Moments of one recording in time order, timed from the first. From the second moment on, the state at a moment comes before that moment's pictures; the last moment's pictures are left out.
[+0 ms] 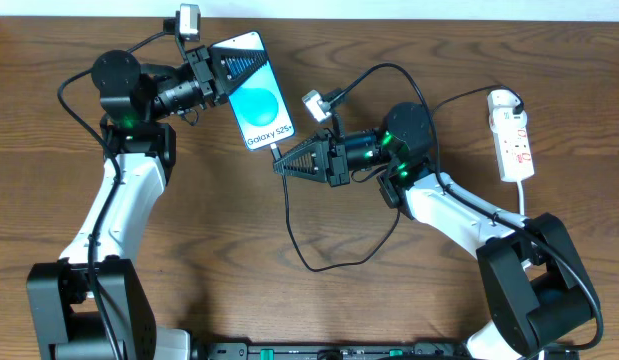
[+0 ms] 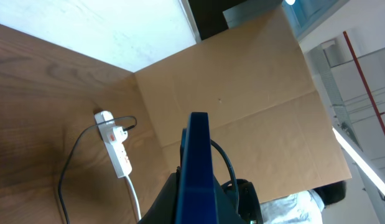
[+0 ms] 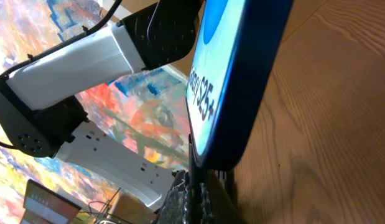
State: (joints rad) left arm 0.04 1.61 1.08 0.70 1.20 -1.32; right arm 0.49 1.76 0.97 0.97 -1.31 1.04
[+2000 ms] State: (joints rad) left arm 0.04 1.61 1.09 0.70 1.19 -1.27; right arm 0.49 1.76 0.95 1.02 -1.21 1.18
